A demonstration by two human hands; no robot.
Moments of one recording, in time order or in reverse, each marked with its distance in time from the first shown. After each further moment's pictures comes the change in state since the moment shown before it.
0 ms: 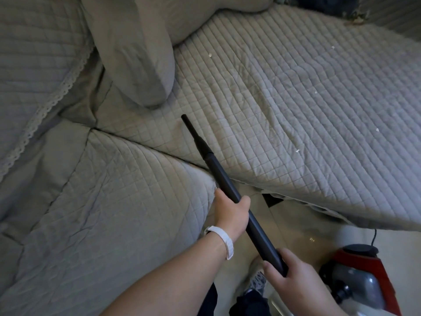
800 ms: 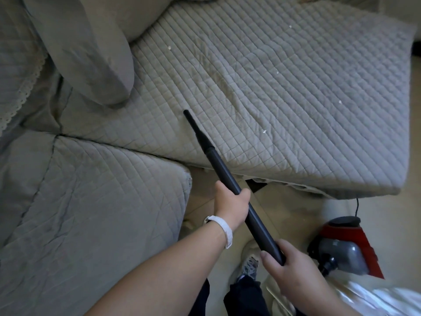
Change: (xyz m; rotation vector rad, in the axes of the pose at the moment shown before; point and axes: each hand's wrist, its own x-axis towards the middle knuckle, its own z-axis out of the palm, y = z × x) left_hand -0.036 -0.004 0.073 0.102 -0.094 0.045; right_hand -0.016 0.071 -0.018 0.160 0.029 0.074
